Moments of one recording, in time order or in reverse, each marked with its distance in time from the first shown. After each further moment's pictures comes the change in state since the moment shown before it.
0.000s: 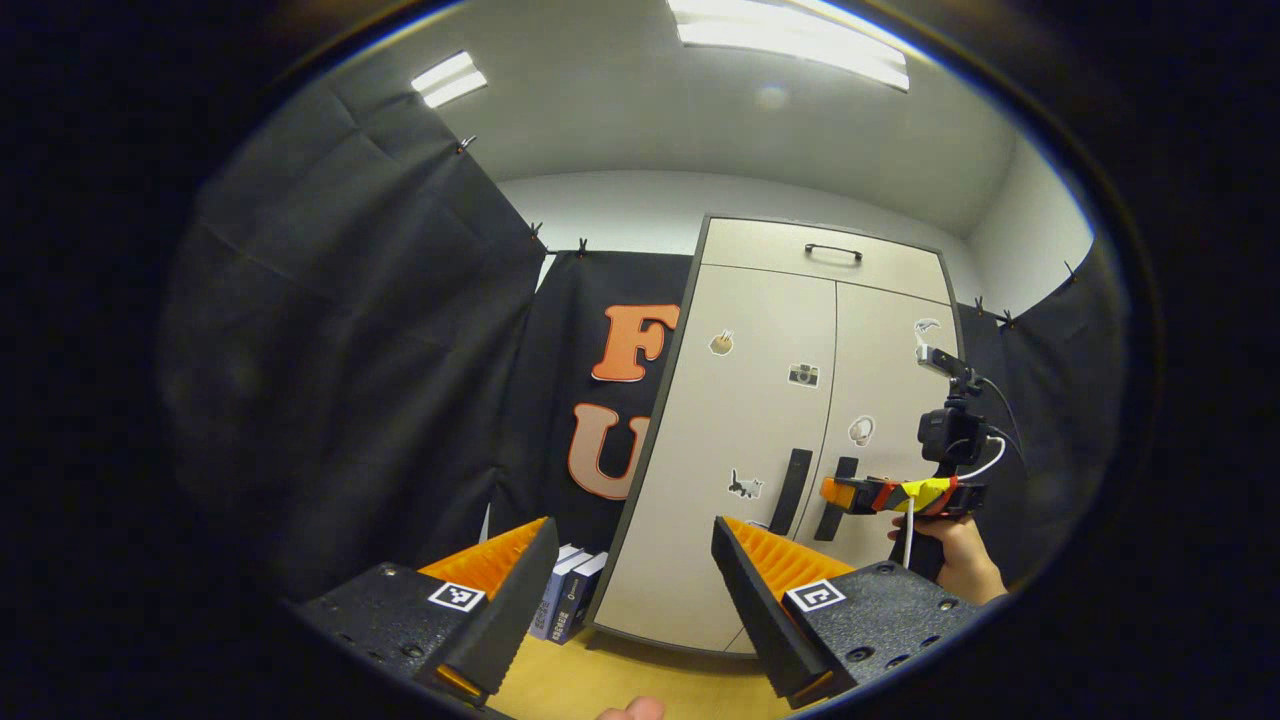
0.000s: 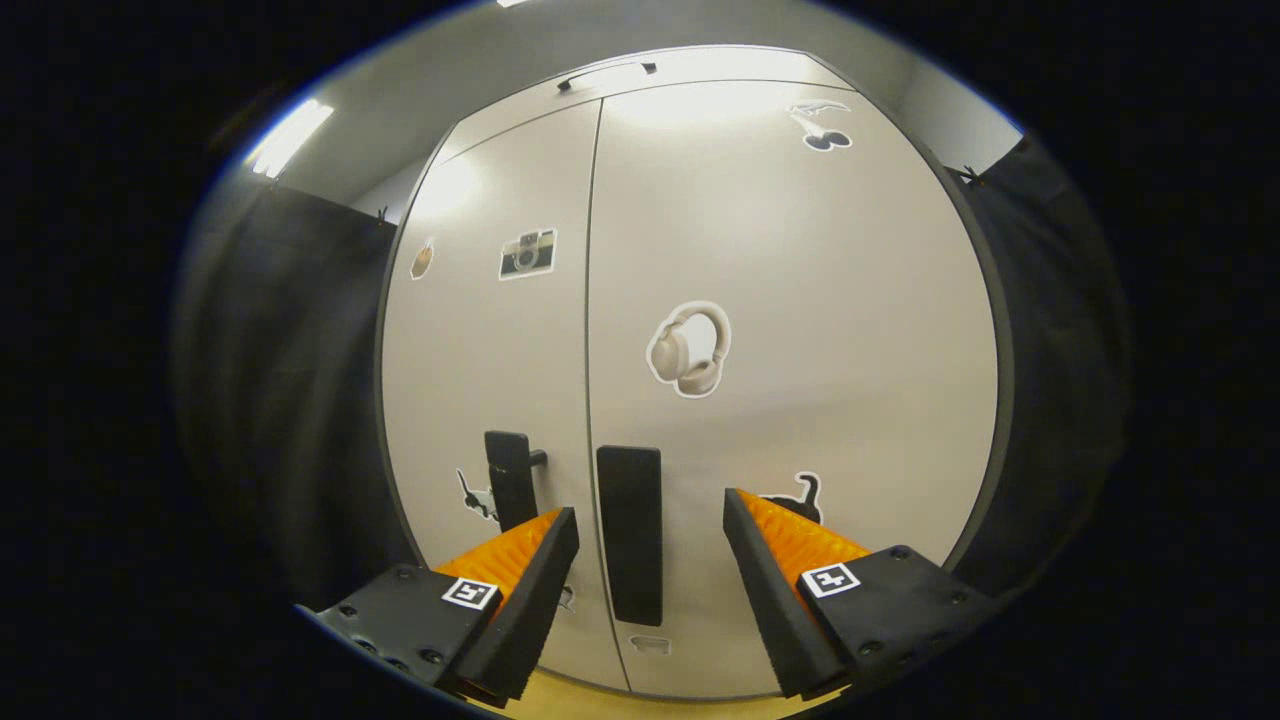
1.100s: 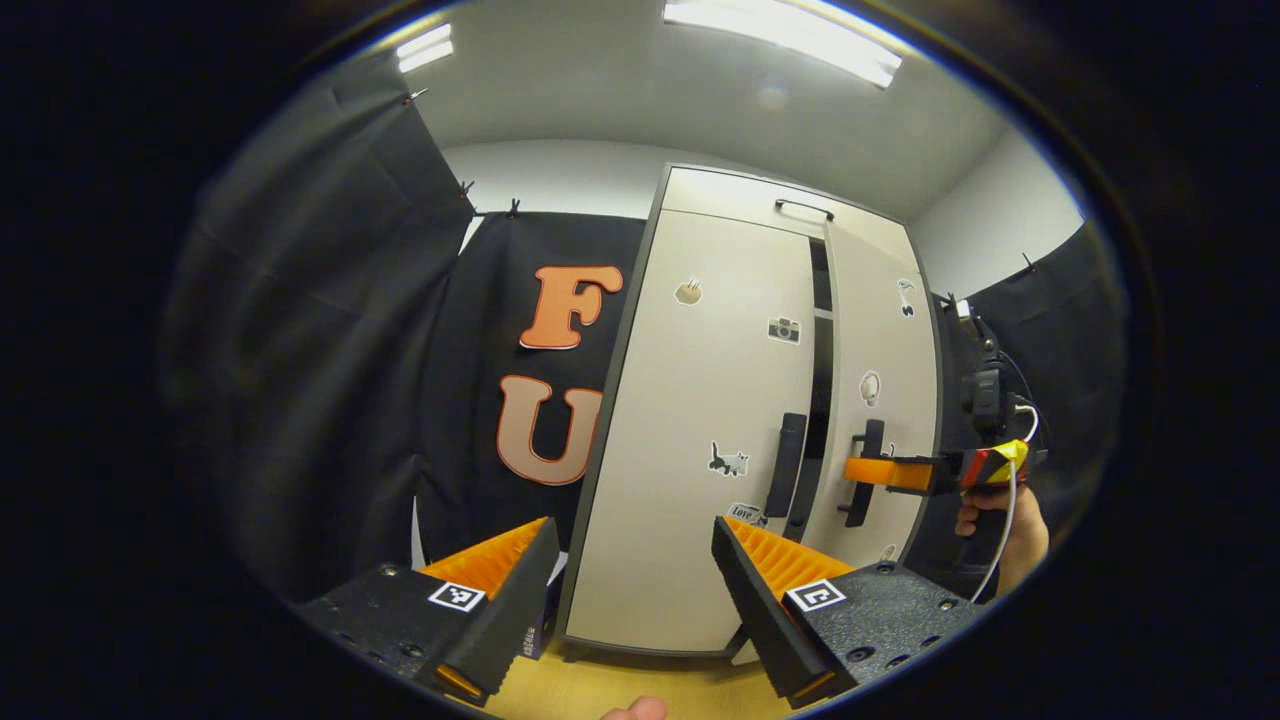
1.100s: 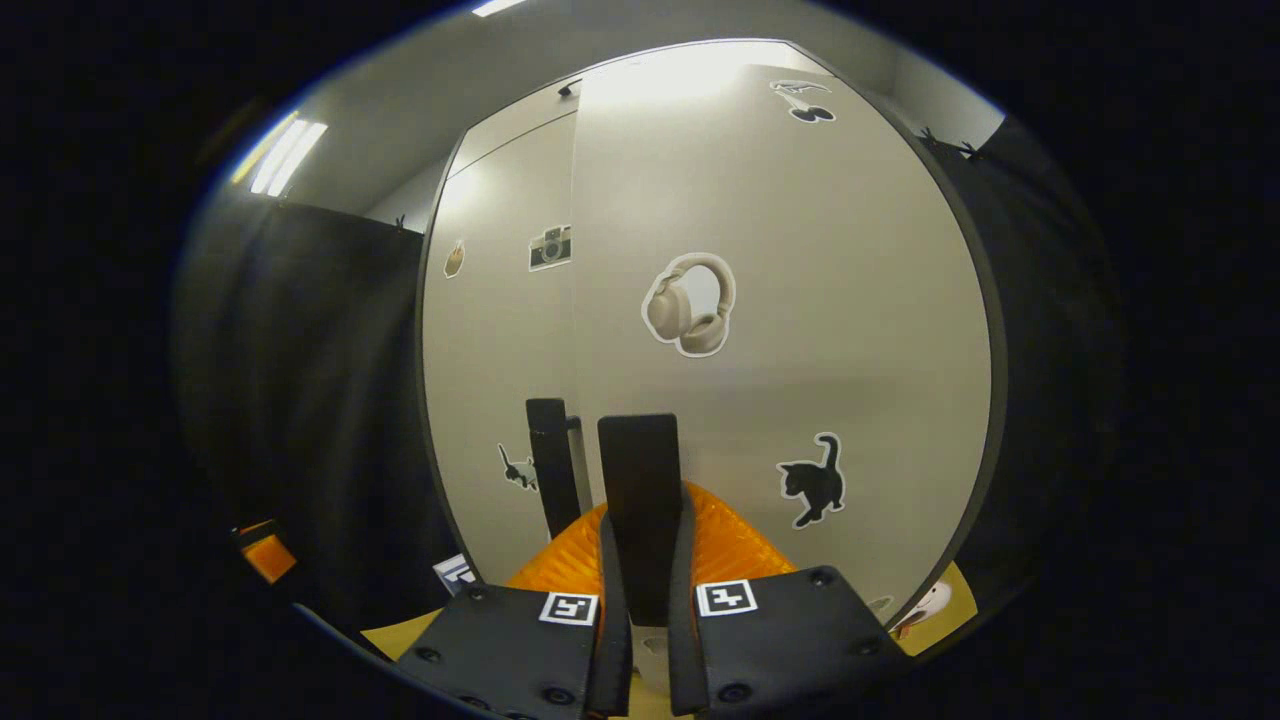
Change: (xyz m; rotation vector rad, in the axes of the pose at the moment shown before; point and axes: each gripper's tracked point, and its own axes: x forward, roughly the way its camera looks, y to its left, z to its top) left arm 0.083 -0.006 -0.042 -0.027 0.060 -0.264; right arm -0.070 0.011 -0.010 0.083 0.049 0.155
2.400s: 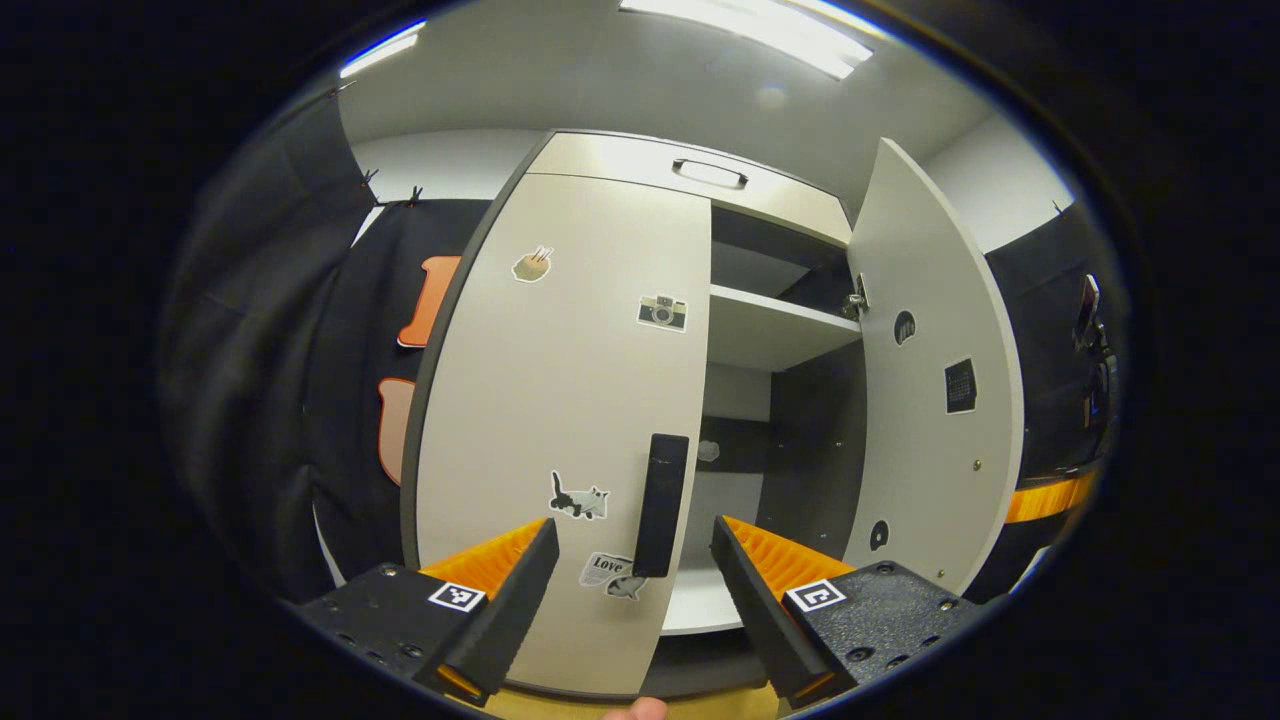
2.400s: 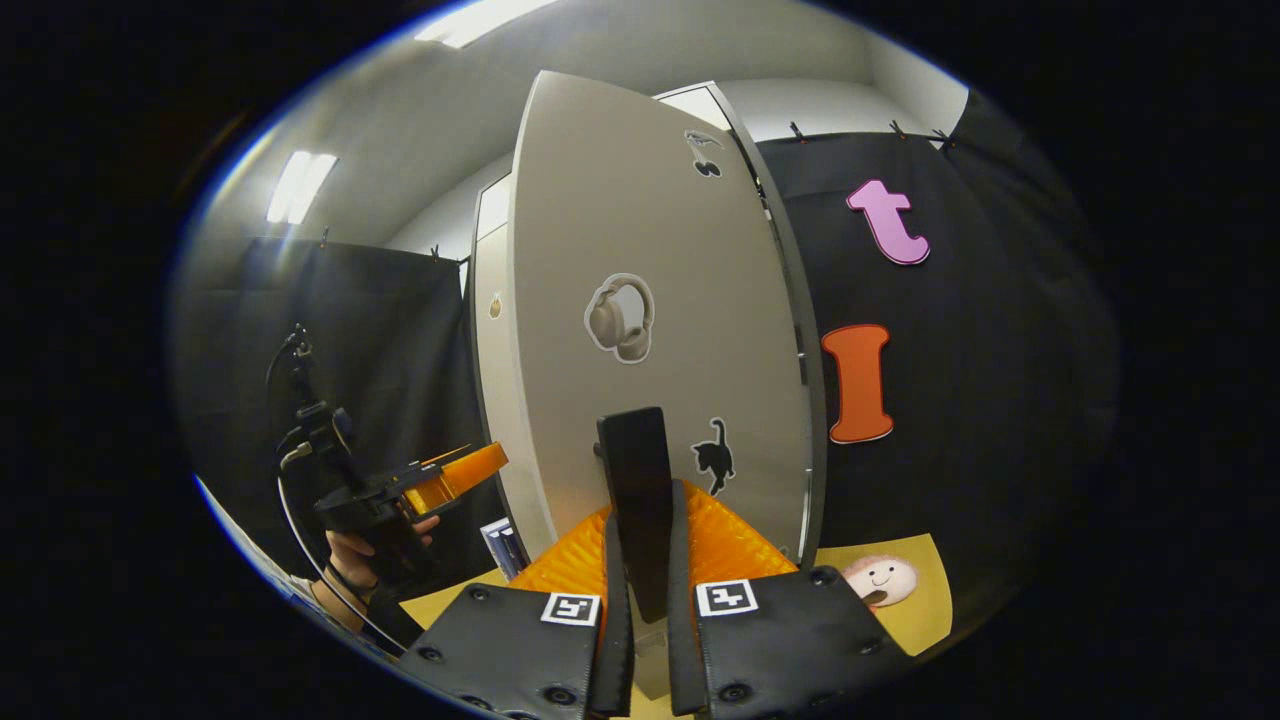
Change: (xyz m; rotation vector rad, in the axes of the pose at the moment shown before) left arm 0.113 -0.136 -0.014 0.020 0.007 -0.206; right arm -0.136 -0.057 0.013 0.028 -0.011 0.055
